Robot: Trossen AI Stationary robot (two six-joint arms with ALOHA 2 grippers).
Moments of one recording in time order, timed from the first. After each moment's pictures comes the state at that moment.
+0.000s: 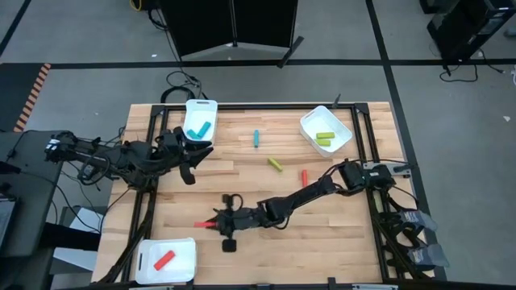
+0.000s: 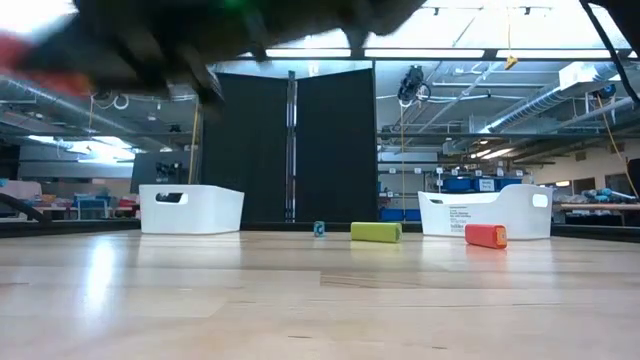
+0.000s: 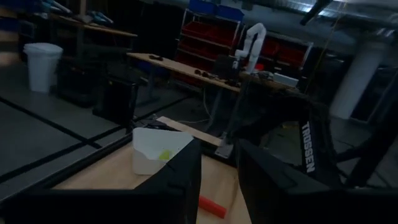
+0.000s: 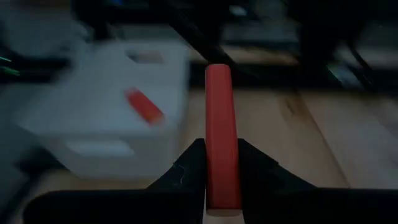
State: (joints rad) left arm -0.24 0.71 0.63 0.15 -0.57 -0.27; right arm 0.32 2.35 1.70 0.32 0.23 0.12
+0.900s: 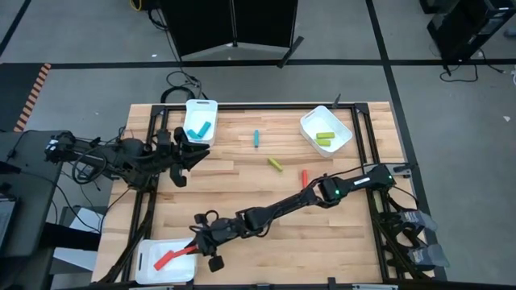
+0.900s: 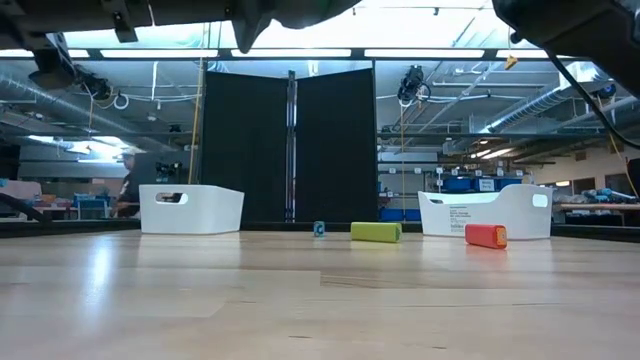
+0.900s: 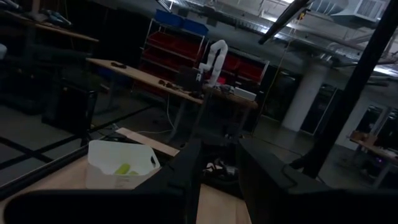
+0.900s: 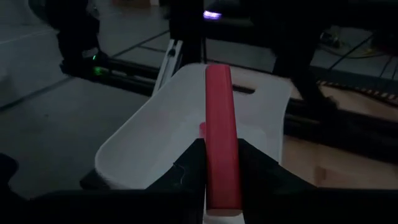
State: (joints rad) left arm -0.24 0.67 0.63 0.21 -0.43 -0.30; right arm 0.33 2.70 2.35 0.09 -0.07 -0.02
